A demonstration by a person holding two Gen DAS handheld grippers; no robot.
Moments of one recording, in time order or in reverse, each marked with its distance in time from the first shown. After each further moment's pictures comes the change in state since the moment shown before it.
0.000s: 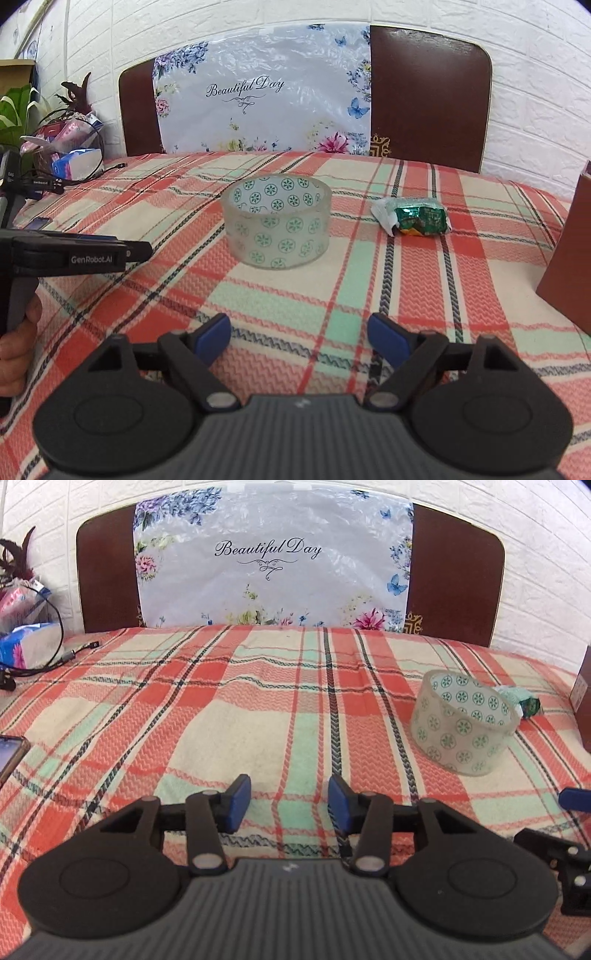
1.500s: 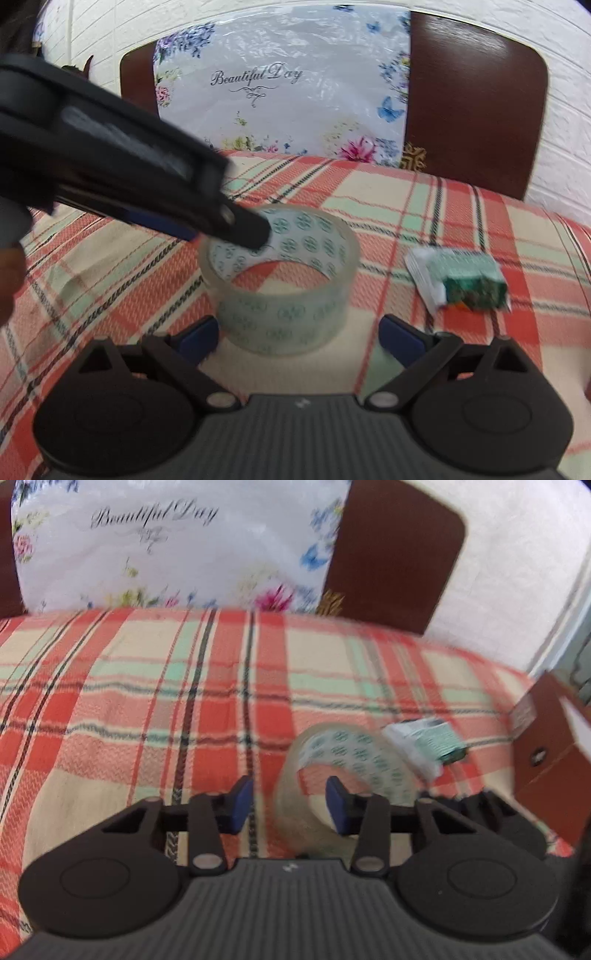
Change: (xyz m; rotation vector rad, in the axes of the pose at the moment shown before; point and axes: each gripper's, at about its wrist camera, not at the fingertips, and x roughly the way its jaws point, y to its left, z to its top) left arm 0.063 -0.065 0.084 -0.024 0.269 -0.233; right arm 0.079 -0.008 0.059 -0.090 0.033 0.057
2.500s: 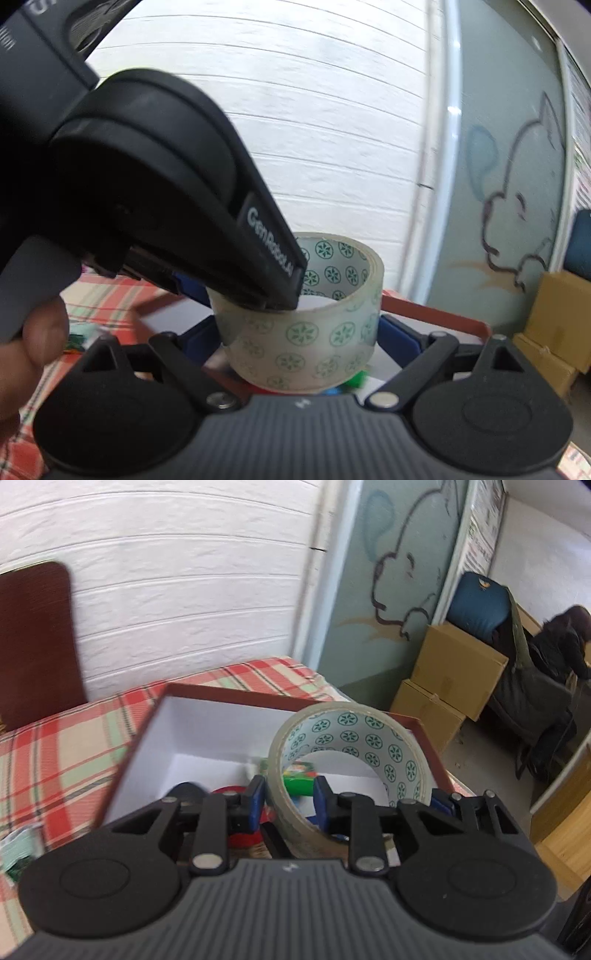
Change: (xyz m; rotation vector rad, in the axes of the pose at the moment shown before) left arm -0.017 -0.352 -0.004 0.430 -0.090 -0.423; right arm -0.216 -0.198 -0.083 0.267 -0.301 -0.665
